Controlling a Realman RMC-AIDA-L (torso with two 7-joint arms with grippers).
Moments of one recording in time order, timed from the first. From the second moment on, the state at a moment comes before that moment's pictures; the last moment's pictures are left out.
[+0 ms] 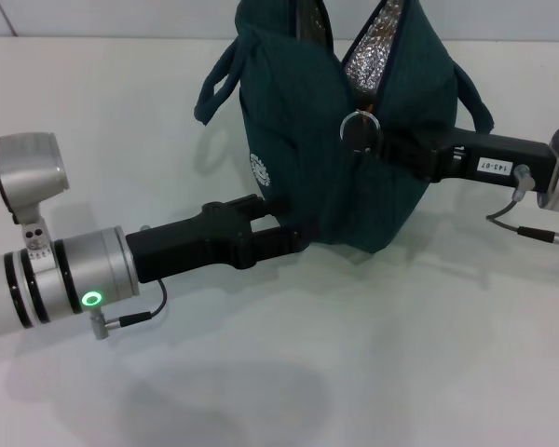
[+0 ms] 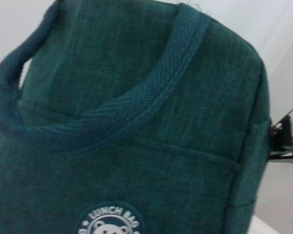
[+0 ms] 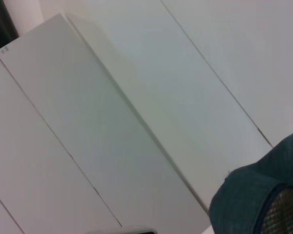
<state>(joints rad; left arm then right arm) -0.49 -2.09 0.90 0.28 1.60 1.45 -1.30 0.71 2.02 -1.21 -0.35 -1.28 -1.51 1.54</state>
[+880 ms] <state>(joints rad) -0.44 -2.09 0.90 0.36 1.59 1.39 -1.36 0.73 2.02 -1.21 -0.35 -1.27 -1.54 1.54</state>
